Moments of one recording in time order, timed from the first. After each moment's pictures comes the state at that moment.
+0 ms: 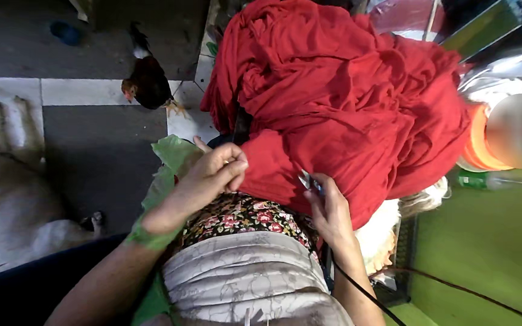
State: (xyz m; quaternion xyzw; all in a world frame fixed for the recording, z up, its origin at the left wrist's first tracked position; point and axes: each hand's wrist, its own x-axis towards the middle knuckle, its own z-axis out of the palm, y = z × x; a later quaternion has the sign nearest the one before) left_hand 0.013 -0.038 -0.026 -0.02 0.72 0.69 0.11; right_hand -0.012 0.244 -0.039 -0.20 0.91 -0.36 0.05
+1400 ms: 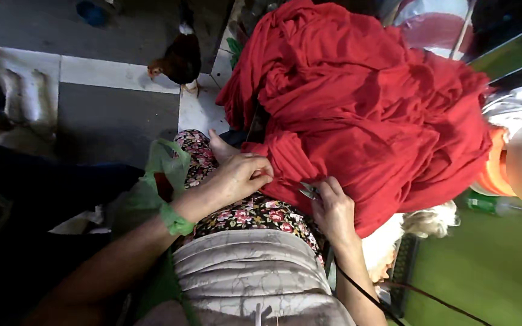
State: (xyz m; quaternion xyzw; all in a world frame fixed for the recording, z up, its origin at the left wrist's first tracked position) left_hand 0.009 -0.027 -0.046 0.08 0.88 0.46 0.05; right_hand -0.021 0.232 -0.054 -0.29 0.93 -0.24 -0.02
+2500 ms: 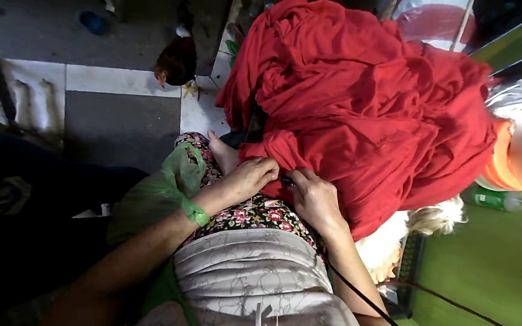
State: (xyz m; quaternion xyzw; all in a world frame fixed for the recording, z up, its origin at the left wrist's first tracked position) left_hand -0.001 -0.009 -0.067 0.12 0.87 0.47 0.11; right_hand -0.032 0.198 -0.049 -0.32 0.92 -0.22 0.10
